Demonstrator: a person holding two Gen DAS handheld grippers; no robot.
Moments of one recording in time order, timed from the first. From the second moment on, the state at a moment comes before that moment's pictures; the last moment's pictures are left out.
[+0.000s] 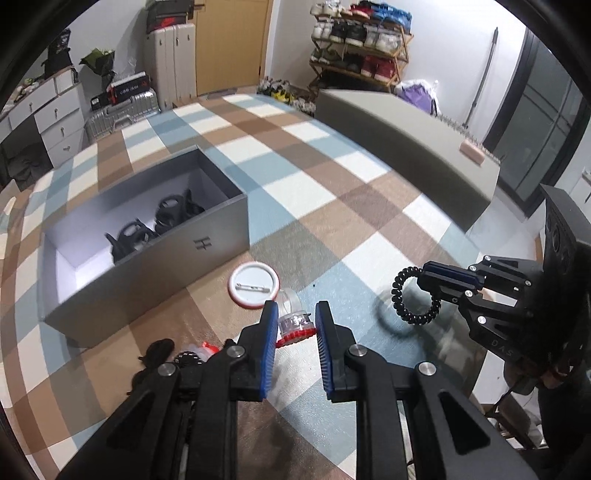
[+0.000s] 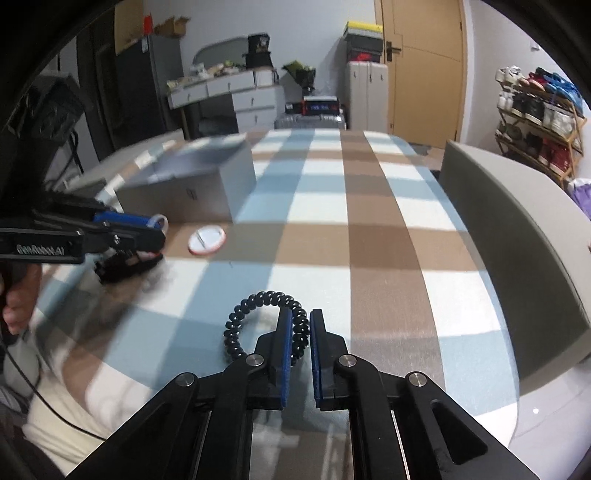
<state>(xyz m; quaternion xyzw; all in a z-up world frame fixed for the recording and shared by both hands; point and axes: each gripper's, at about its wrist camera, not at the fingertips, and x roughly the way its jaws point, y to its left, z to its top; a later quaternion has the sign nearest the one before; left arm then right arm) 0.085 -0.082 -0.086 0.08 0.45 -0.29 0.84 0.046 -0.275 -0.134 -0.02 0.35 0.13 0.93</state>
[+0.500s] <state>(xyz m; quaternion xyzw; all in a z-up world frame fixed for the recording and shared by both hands) 0.098 -0.023 -0.033 0.01 0.38 -0.23 0.90 0.088 -0.229 -0.063 0.04 0.29 0.23 0.93</state>
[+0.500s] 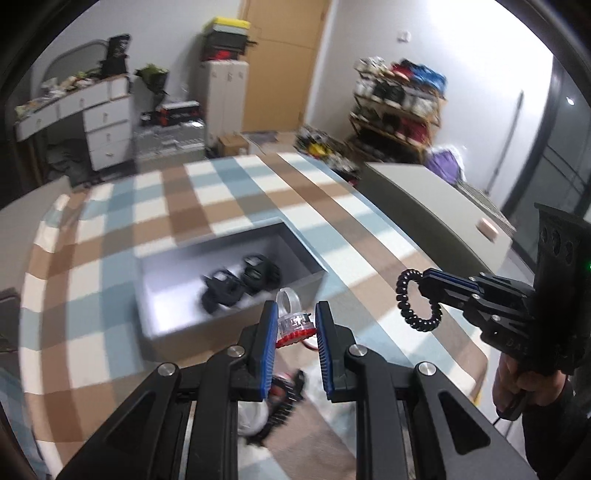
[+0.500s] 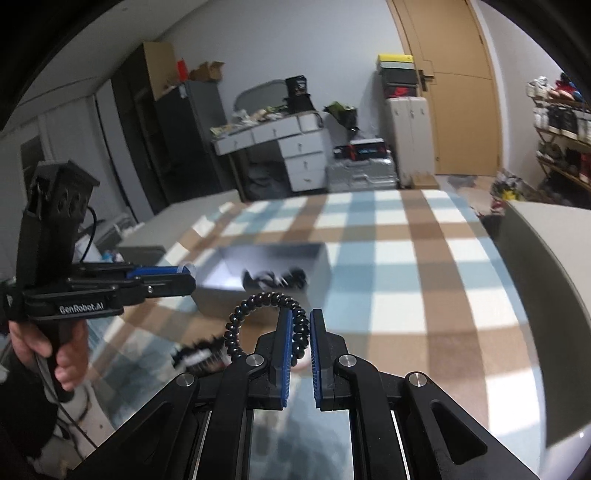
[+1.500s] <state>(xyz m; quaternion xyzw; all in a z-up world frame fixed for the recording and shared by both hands) 0.168 0.028 -0.066 -0.06 0.40 -0.18 0.90 0.207 -0.155 -0.071 0.06 0.32 0.31 0.89</state>
